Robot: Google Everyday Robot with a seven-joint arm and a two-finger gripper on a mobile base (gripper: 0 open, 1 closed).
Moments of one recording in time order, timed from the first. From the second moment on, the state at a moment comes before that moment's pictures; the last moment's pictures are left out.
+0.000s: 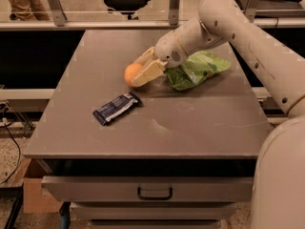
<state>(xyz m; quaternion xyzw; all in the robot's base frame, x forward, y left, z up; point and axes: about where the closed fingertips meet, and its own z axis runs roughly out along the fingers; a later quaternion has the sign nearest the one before) 0.642 0.034 0.864 -0.63 0.62 0.33 0.32</state>
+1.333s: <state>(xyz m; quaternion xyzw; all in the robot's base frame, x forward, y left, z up) 0.642 0.023 0.857 -0.64 0.63 0.31 0.31</state>
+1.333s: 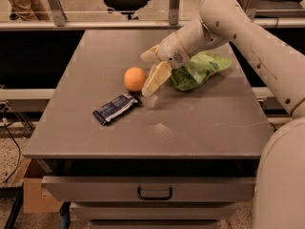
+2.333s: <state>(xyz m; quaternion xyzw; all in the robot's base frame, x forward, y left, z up) 0.660 -0.035 0.929 -0.53 0.67 0.23 0.46</state>
